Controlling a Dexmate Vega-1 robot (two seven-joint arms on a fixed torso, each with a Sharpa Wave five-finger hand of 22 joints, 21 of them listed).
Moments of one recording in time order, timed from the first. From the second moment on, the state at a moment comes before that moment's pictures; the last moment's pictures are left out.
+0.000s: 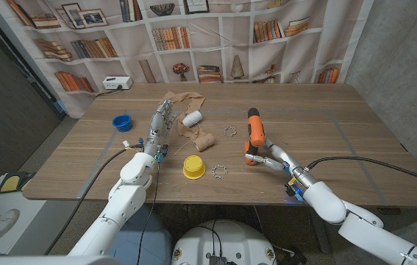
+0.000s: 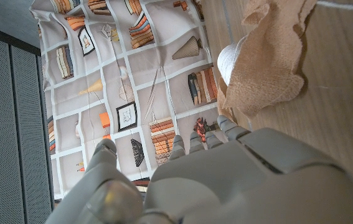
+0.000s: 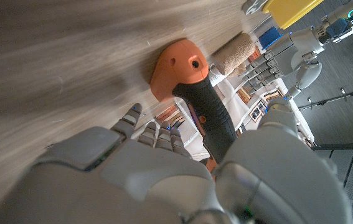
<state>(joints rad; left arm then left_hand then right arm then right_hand) 1.10 0.33 0.17 -1.51 -0.47 -0.29 -0.06 0.12 0.07 0.44 -0.12 0.18 -0.03 -0.07 0.18 0.17 -0.08 -0.01 0.21 0.19 -0.13 -0.02 0.18 0.17 0.01 0.00 0.19 0.17 -1.32 -0.83 -0.42 -1.86 -0.06 0.21 -0.27 0.58 -0.09 0.06 -0.13 0.31 -0.10 0.06 0.21 0.19 -0.06 0.05 0.21 0.21 -0.16 0.01 0.20 0.19 0.03 0.06 0.19 0.17</state>
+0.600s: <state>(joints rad) 1.10 0.32 0.17 -1.51 -0.47 -0.28 -0.06 0.12 0.07 0.44 -0.12 0.18 -0.03 -0.07 0.18 0.17 -0.08 -0.01 0.21 0.19 -0.13 -0.02 0.18 0.17 0.01 0.00 0.19 0.17 -1.30 -0.81 -0.44 -1.83 -0.06 0.22 -0.26 0.58 -0.08 0.06 -0.13 0.31 -0.09 0.06 0.21 0.19 -0.06 0.06 0.21 0.21 -0.16 0.01 0.20 0.19 0.04 0.07 0.19 0.17</state>
